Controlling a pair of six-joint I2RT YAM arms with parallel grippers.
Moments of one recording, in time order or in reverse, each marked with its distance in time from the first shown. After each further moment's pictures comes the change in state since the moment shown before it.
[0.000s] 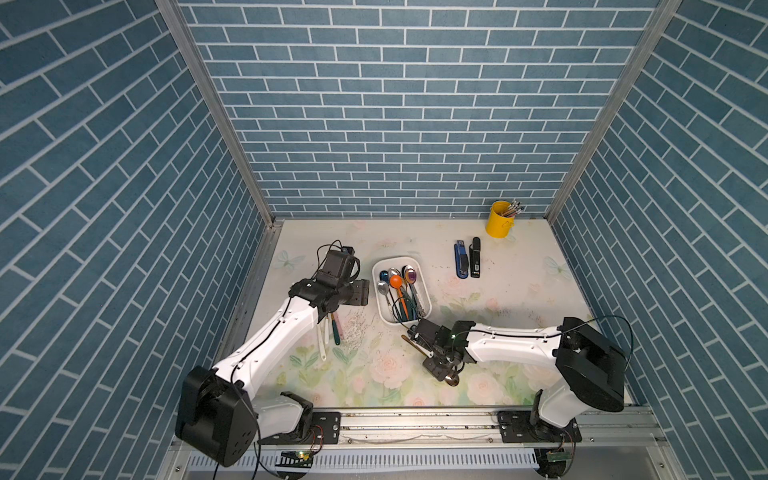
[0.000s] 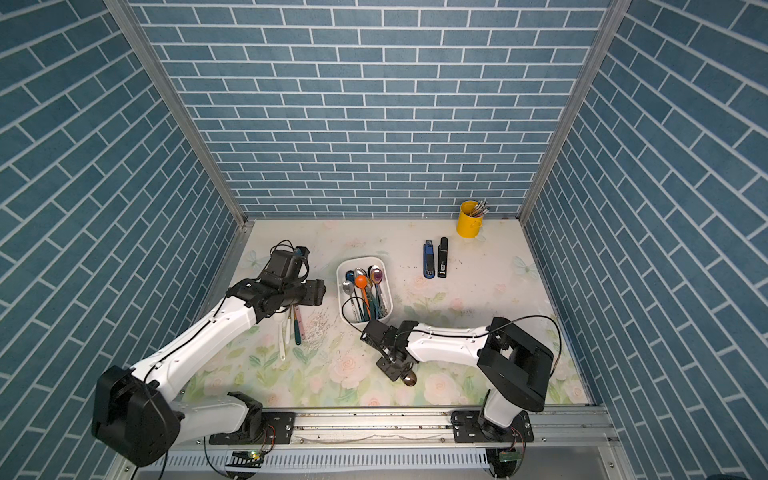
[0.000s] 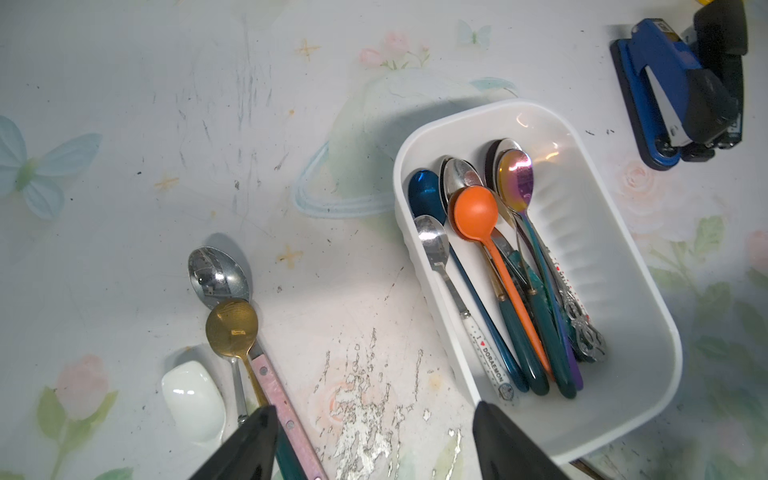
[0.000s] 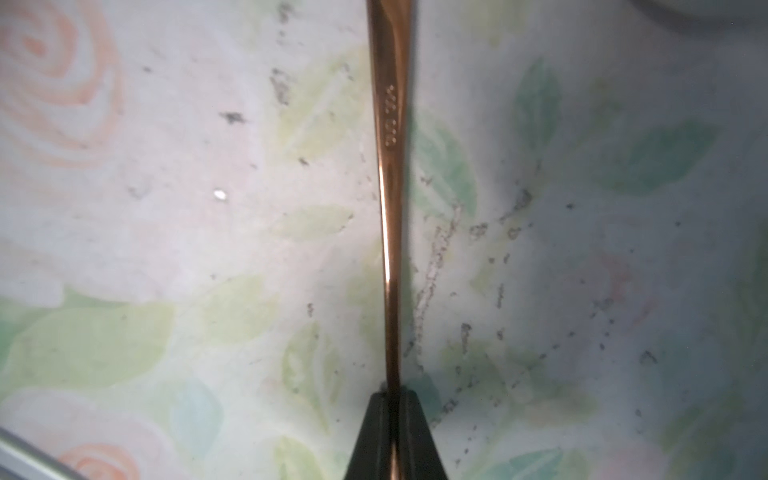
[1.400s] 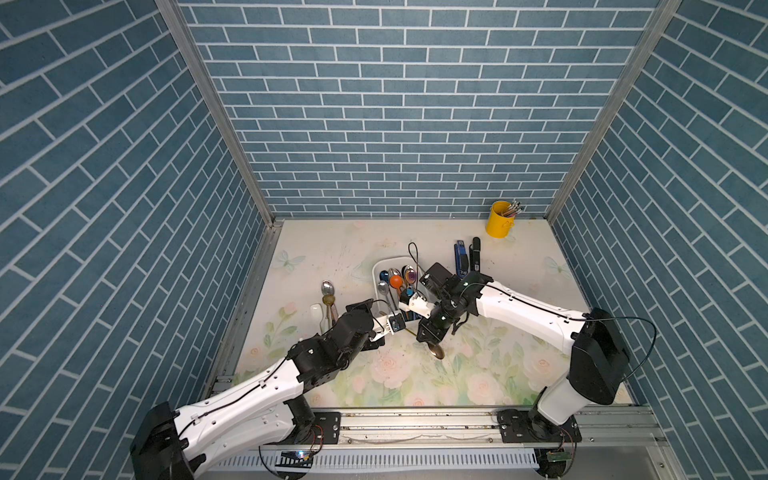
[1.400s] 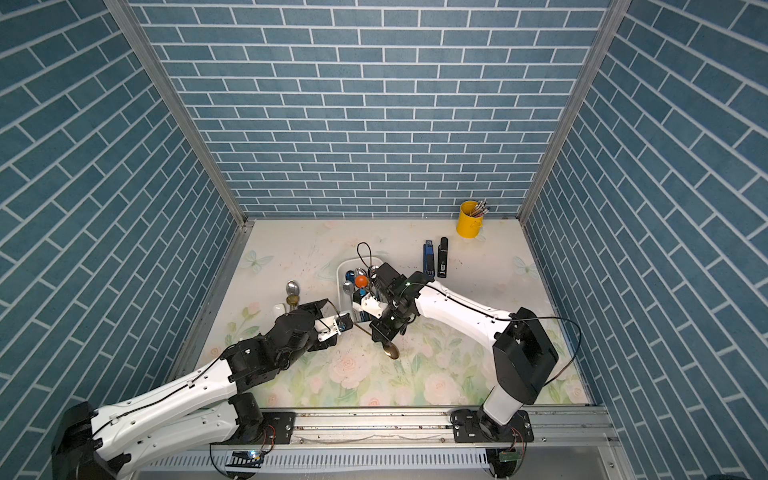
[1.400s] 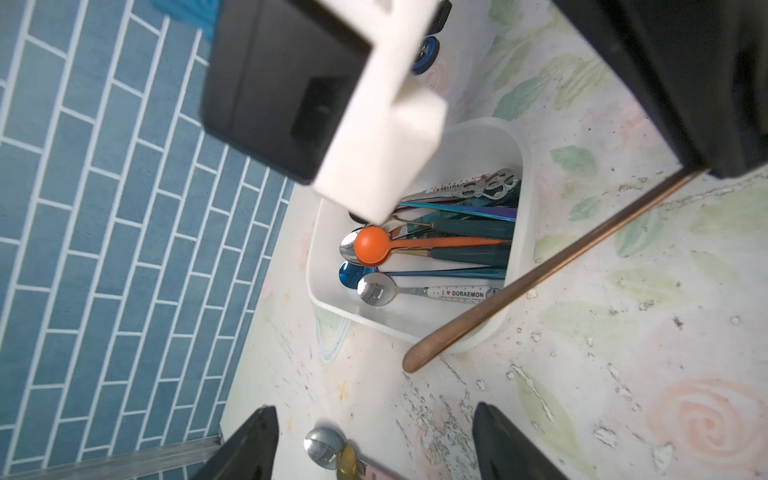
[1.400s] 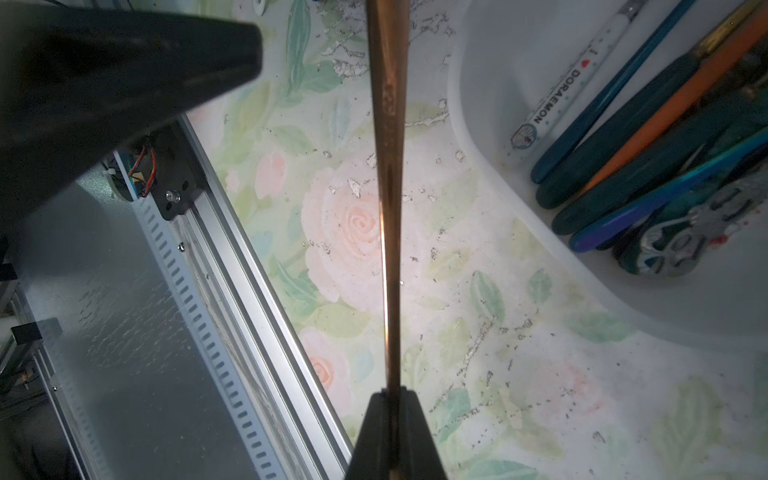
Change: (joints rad) left arm -0.513 -0.351 -0.417 0.383 -0.362 0.962; right arm -0.257 0.018 0.356 -0.245 -0.484 -0.300
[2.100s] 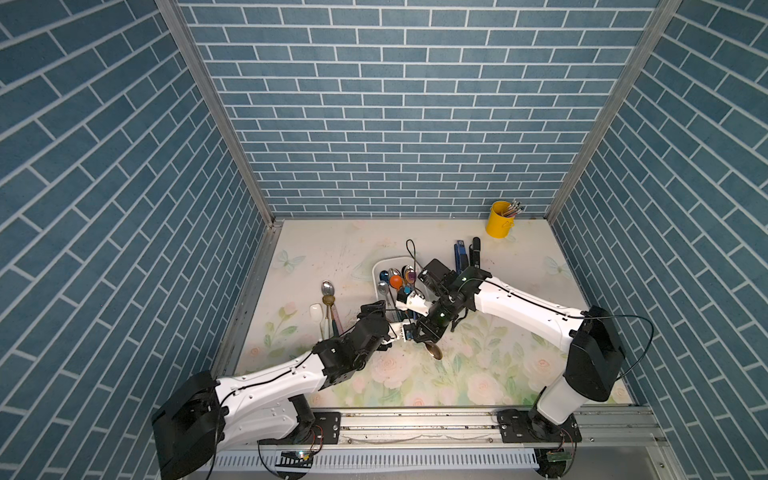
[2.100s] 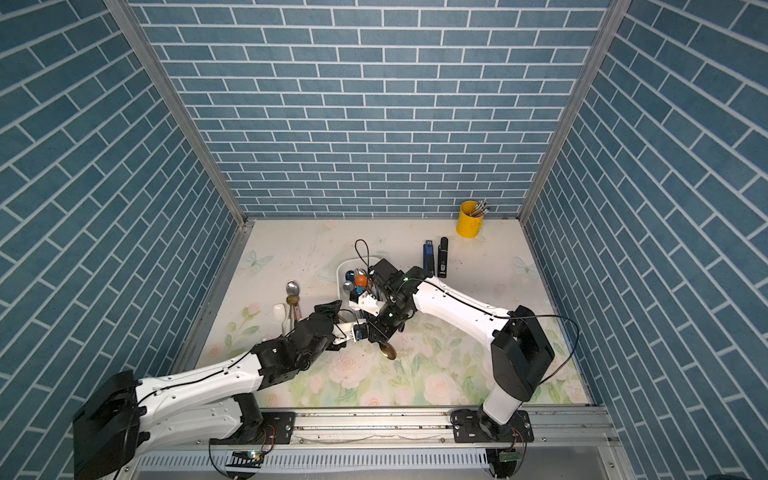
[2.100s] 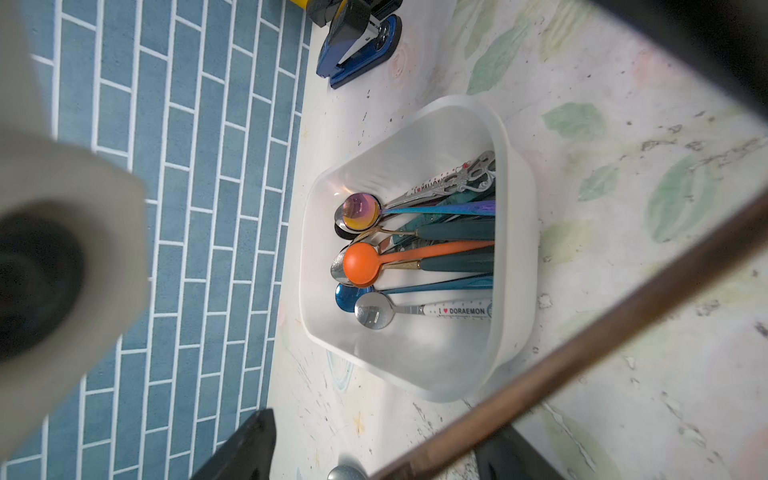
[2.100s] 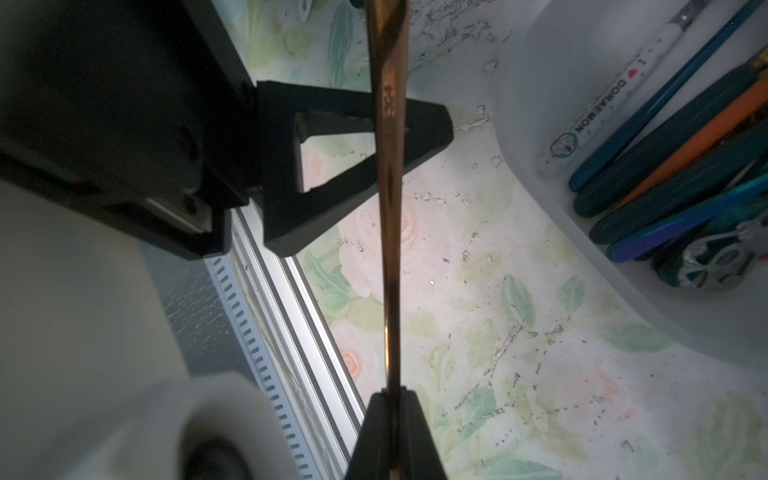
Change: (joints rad) left arm -0.032 0.224 -0.058 0.262 -0.063 0.153; right arm 0.000 0.021 0.064 -0.074 -0.070 -0.010
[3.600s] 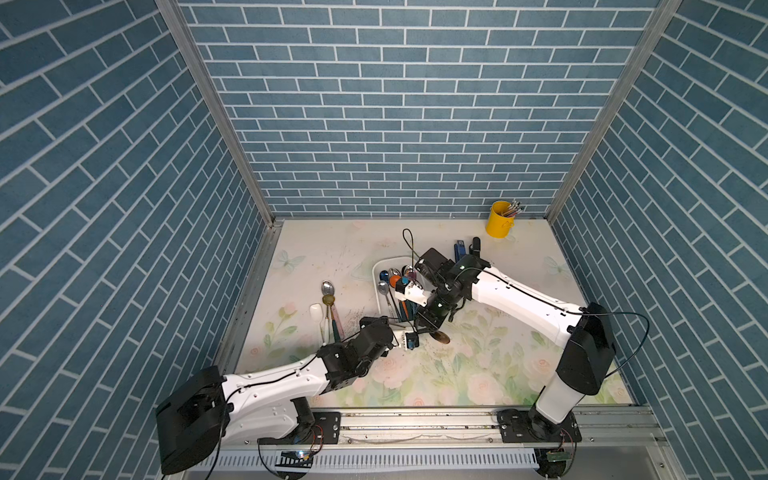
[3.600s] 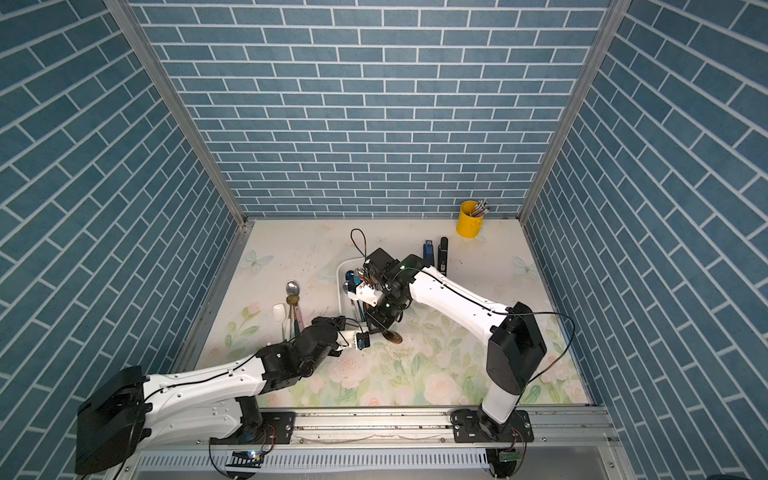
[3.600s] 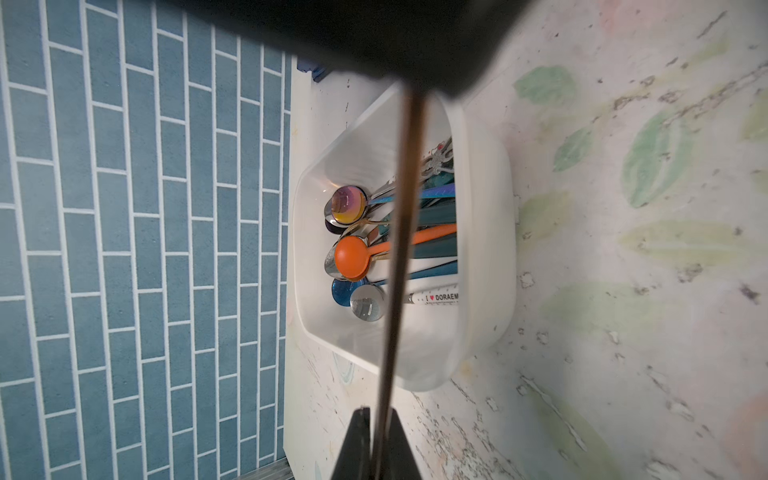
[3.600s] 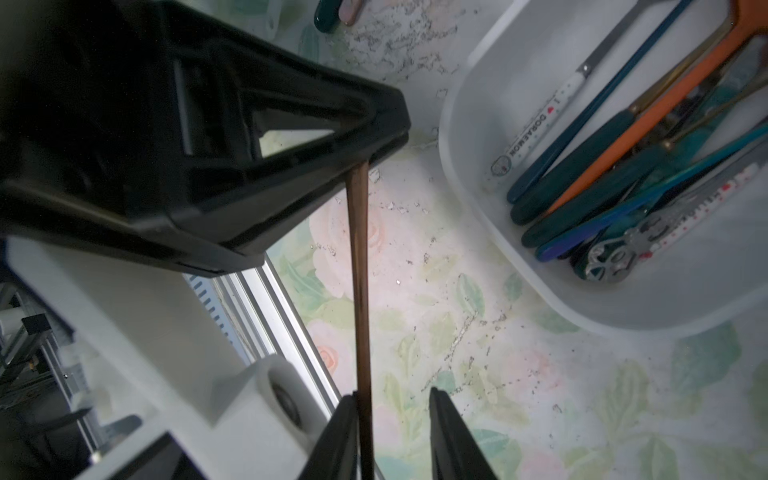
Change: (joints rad) left arm -0.061 -0.005 -0.028 -0.016 -0.057 0.038; right arm -0.018 0.051 0.163 -0.097 0.108 -0.015
